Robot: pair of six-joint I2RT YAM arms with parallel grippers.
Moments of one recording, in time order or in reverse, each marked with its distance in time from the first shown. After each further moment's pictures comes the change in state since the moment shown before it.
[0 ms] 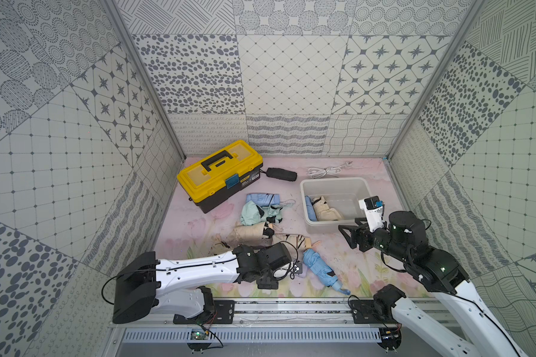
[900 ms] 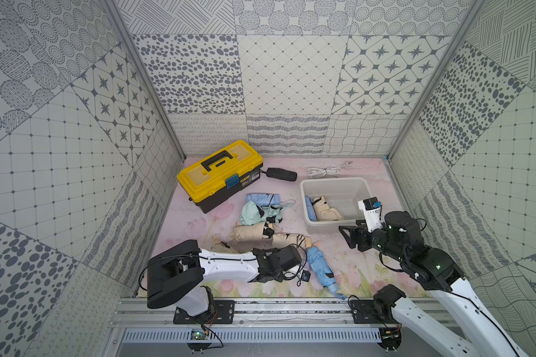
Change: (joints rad) left arm 0.006 0.232 -0.037 0.378 -0.110 0.326; right arm 0.000 0.016 -0.021 -0.008 0.040 0.010
